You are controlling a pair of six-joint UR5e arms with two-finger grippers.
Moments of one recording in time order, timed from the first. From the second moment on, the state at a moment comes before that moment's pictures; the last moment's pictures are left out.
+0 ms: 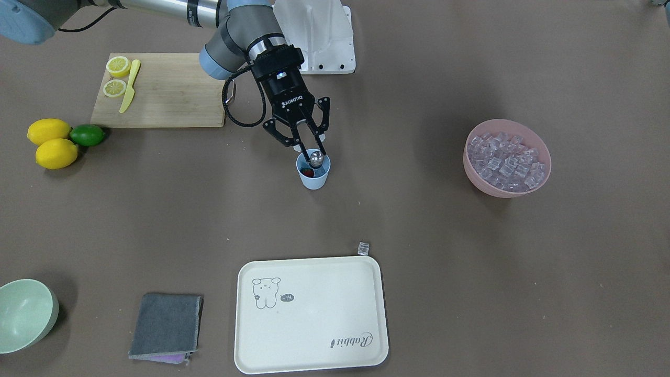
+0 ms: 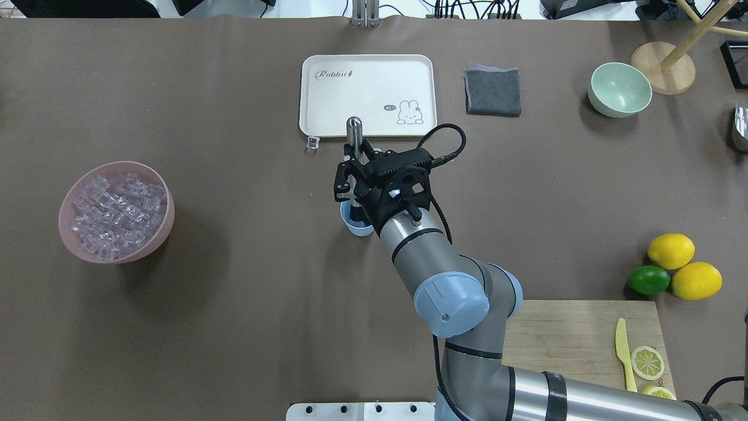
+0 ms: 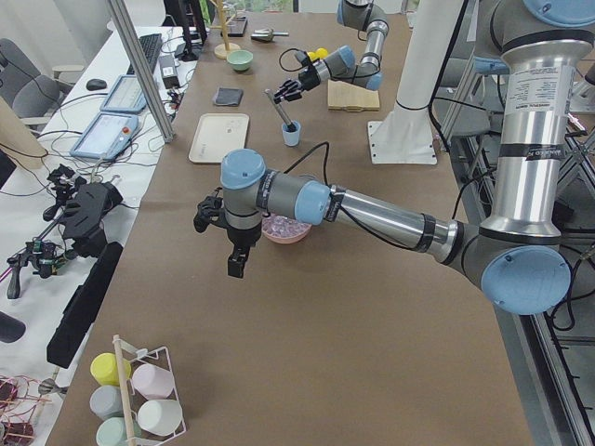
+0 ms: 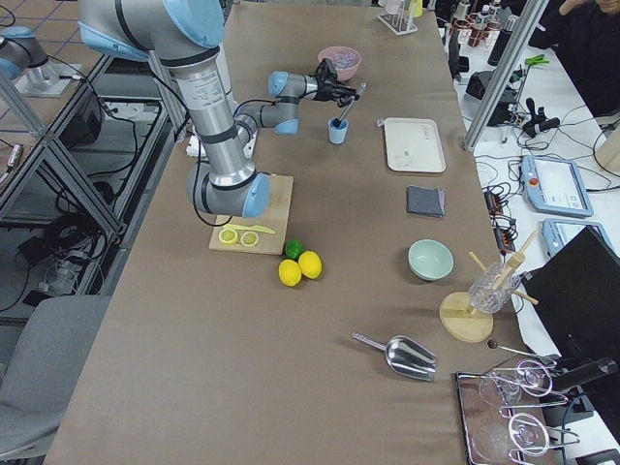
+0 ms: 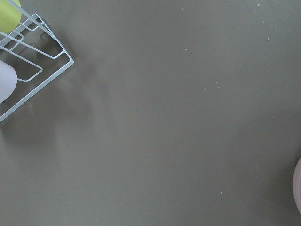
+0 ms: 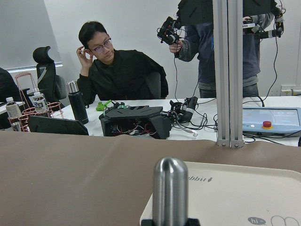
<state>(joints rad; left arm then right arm) -1.49 -1.60 -1.84 -1.52 -2.28 -0.04 0.28 -0.96 1.59 -0.62 0.81 0.83</state>
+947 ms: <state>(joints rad) -1.49 -1.60 -1.83 -1.52 -2.28 -0.04 0.30 -0.96 1.80 -0.75 0.85 0.79</state>
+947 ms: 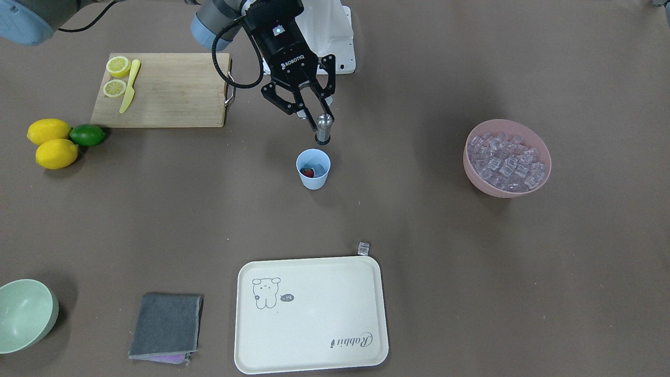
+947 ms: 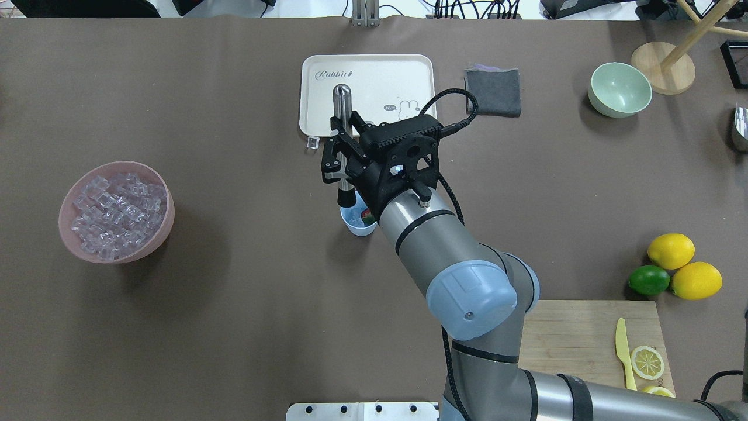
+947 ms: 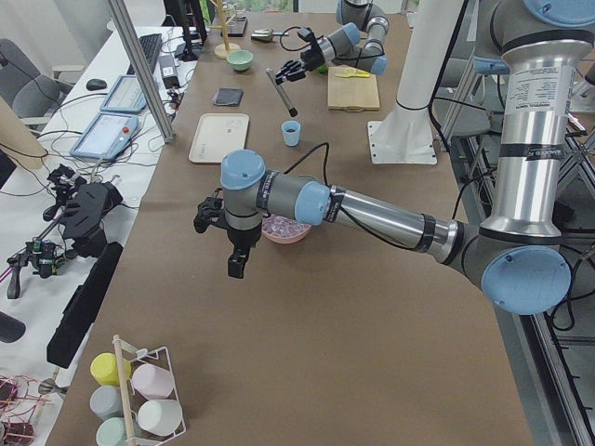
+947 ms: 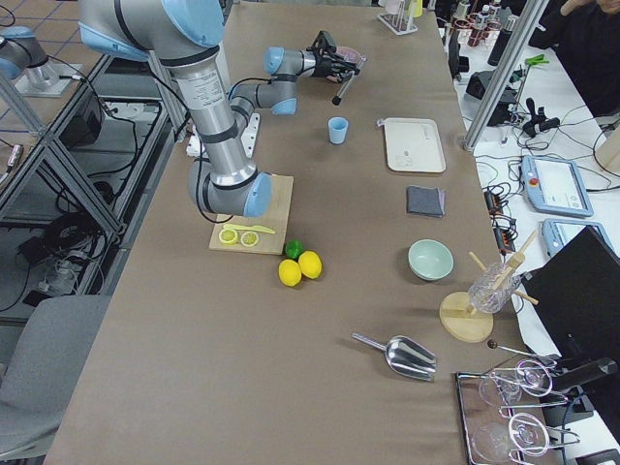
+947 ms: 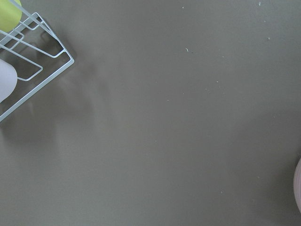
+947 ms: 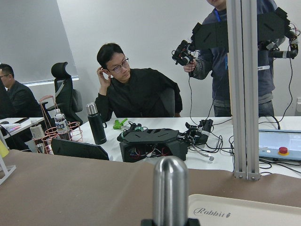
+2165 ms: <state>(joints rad) -1.49 -1.60 -1.84 -1.52 -2.28 -0.04 0.30 -0.96 1.60 -0.65 0.84 0.80</state>
